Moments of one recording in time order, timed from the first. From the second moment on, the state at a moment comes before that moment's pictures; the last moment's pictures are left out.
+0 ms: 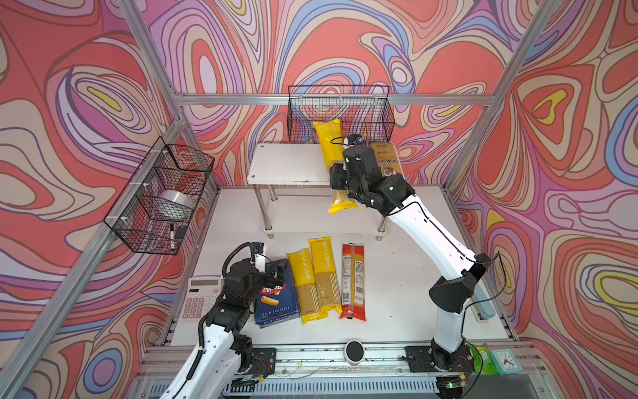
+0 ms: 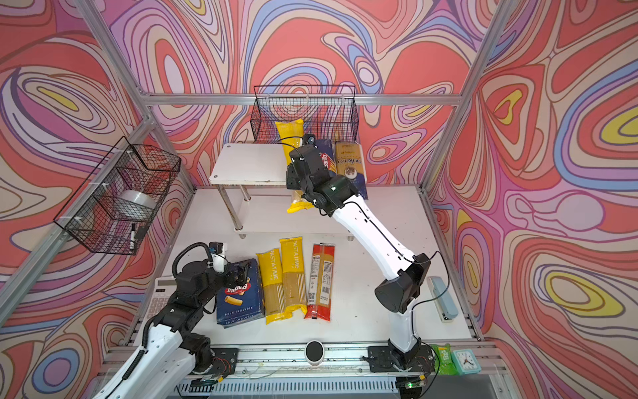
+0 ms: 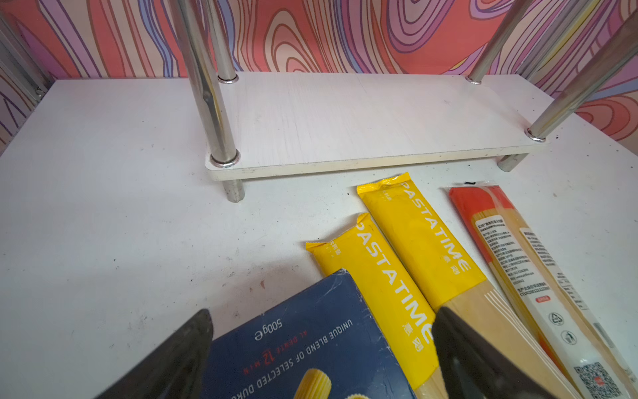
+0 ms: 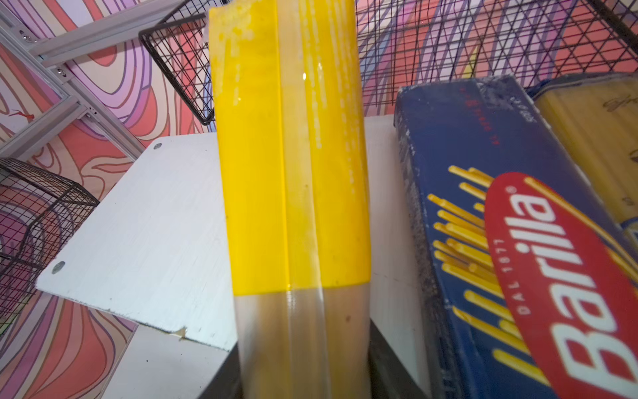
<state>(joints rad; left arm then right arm) -0.23 0.62 0.33 -0.13 0.07 -0.12 0.71 1.92 2.25 -0.77 0.35 0.46</state>
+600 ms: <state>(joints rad) -0.23 0.61 0.33 -0.13 0.07 -0.12 0.71 1.96 2.36 -0.81 0.37 0.44</state>
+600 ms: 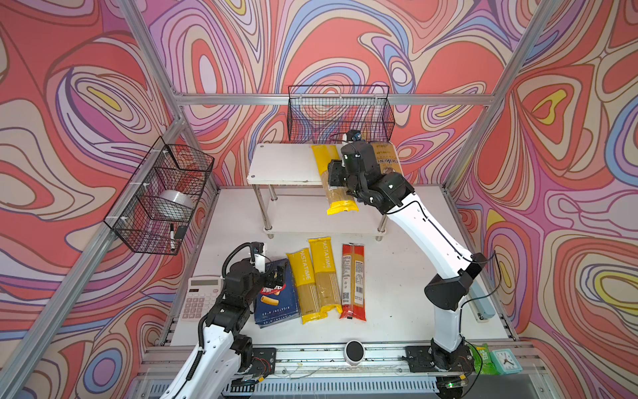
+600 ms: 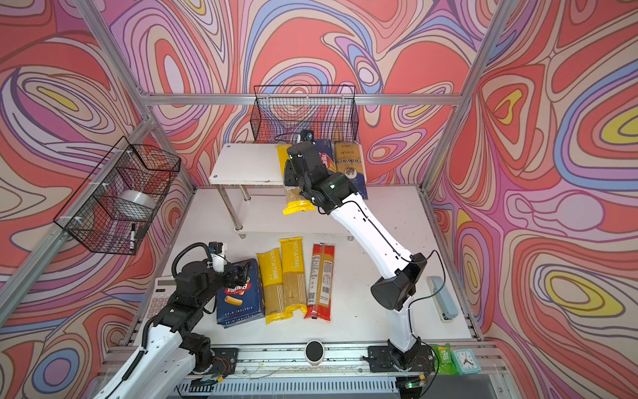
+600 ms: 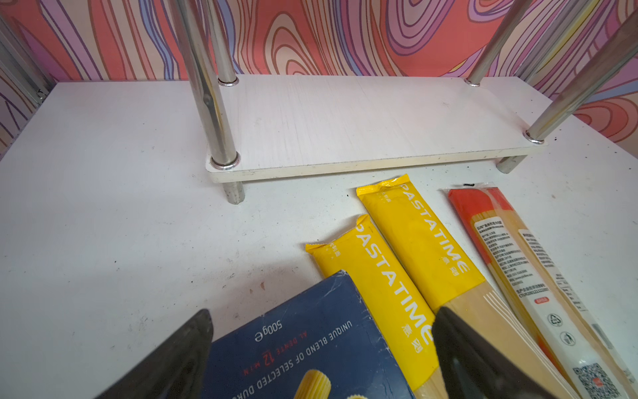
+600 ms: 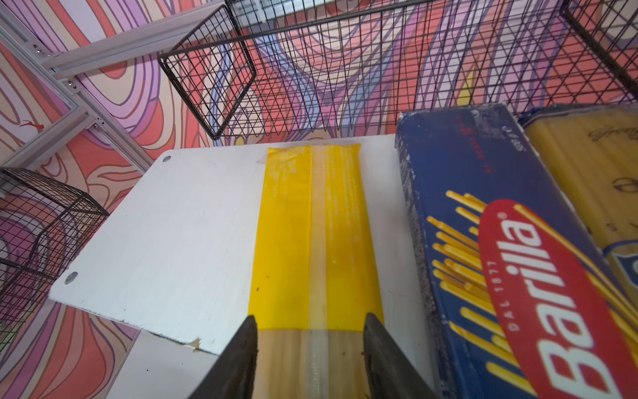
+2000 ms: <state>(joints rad) -0.23 0.64 0.33 -0.12 0.07 -0.12 0.95 1.26 1.44 -0.63 0.34 0.19</state>
